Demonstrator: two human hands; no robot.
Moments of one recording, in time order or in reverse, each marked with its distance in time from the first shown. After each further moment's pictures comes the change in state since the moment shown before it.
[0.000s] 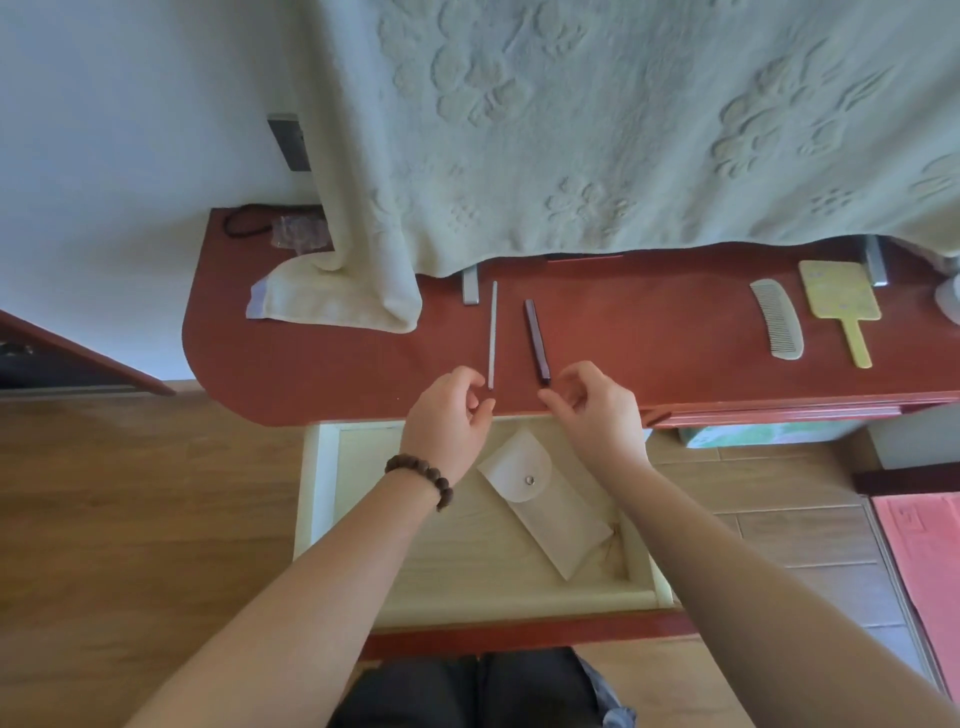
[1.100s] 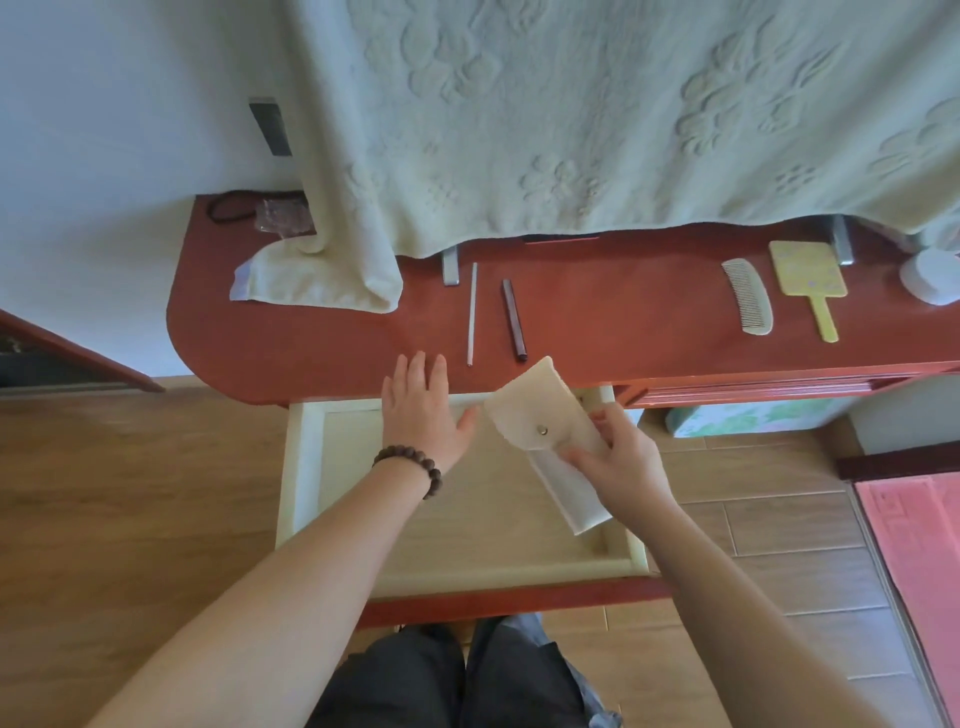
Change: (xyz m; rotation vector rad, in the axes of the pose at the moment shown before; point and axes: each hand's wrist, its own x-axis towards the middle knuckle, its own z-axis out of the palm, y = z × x) left_hand -0.015 -0.016 0.027 0.427 -0.111 -0.081; right_hand -0.067 0.030 -0.035 0.133 -0.159 0.266
